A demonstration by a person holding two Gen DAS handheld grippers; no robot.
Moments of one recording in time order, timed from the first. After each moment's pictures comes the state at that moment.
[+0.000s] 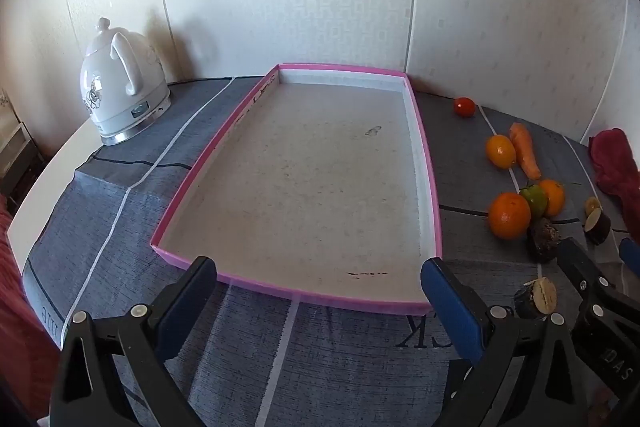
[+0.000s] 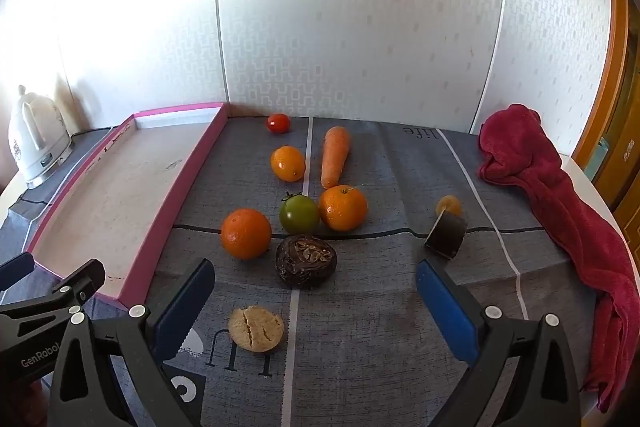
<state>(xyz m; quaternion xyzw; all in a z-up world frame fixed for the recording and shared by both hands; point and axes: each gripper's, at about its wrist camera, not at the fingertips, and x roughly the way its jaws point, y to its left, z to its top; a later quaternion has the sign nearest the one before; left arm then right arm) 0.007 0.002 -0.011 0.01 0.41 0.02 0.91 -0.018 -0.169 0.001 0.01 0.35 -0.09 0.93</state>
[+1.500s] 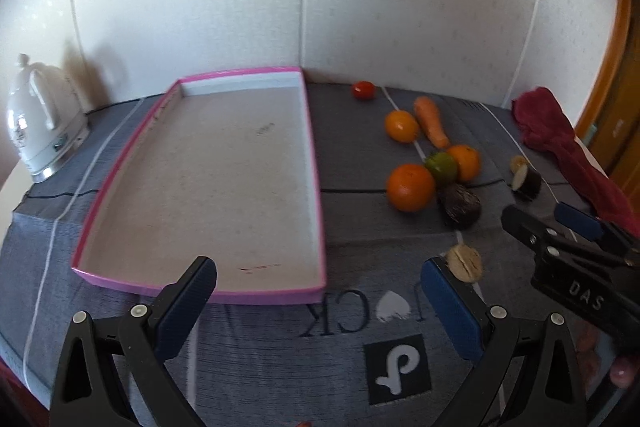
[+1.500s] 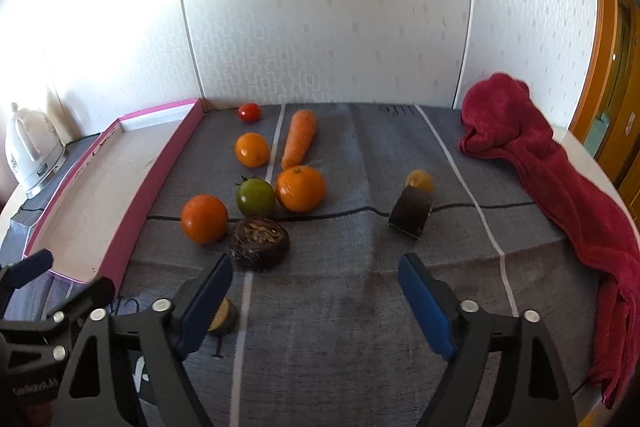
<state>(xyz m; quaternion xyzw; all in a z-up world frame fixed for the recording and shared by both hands) -0.005 -0.037 -0.013 0.03 0.41 -0.14 0.90 -0.027 -0.213 -0.003 0.03 0.36 -0.09 0.93</state>
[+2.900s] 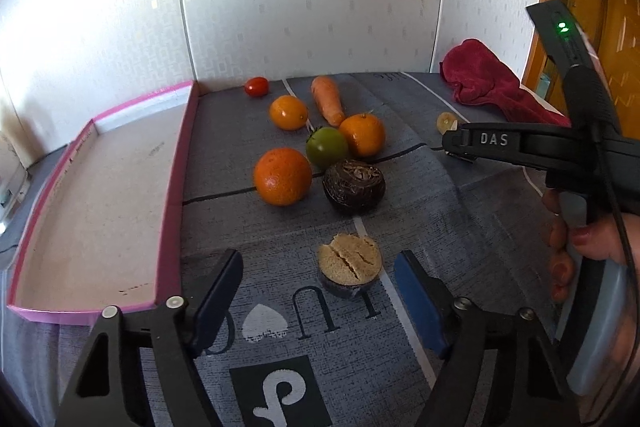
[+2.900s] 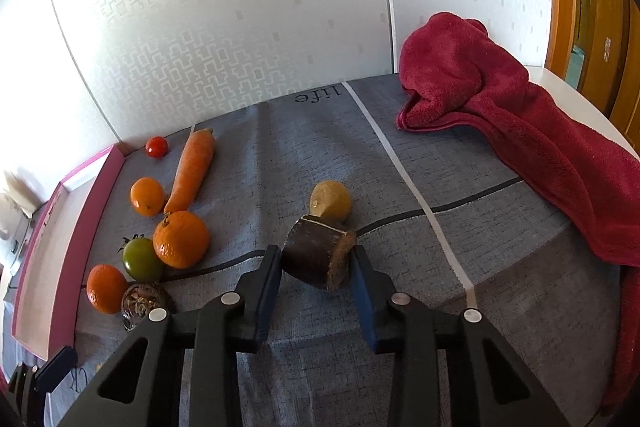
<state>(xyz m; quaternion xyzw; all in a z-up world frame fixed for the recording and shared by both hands) -0.020 -0.113 -0.039 0.09 0.38 -0.23 0.89 0.010 -0.296 -0.025 0.15 0.37 -0.14 0.90</state>
